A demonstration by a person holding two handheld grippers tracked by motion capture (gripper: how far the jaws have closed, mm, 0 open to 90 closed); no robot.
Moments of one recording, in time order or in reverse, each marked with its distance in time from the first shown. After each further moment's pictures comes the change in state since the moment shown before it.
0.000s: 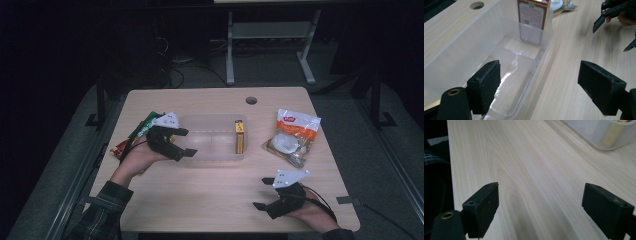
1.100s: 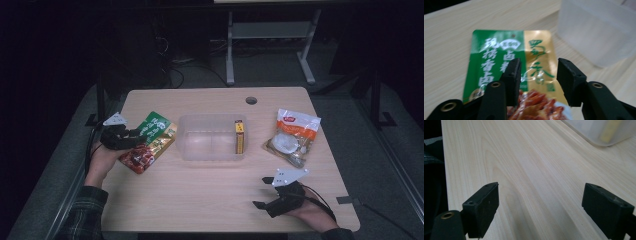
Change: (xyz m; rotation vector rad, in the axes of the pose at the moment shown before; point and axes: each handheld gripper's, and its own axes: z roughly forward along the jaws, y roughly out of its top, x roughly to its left) left arm 0.097 -0.115 -0.058 -0.013 0.363 -0.289; right arm -0.003 -0.001 0.003 0.015 -0.012 0.025
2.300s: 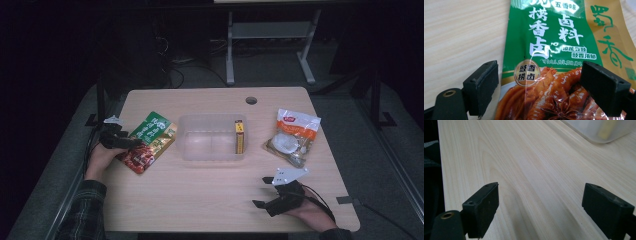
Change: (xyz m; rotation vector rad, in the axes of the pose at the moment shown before) left arm 0.062 -0.040 0.044 0.112 0.017 -0.140; right arm -0.002 -0.002 0.002 -0.006 -0.003 0.026
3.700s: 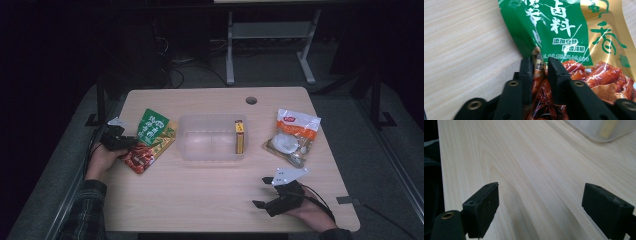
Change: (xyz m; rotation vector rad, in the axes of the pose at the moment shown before) left arm -0.016 0.002 -0.007 0.057 0.039 0.057; right arm 0.000 0.000 0.001 0.007 0.002 -0.001
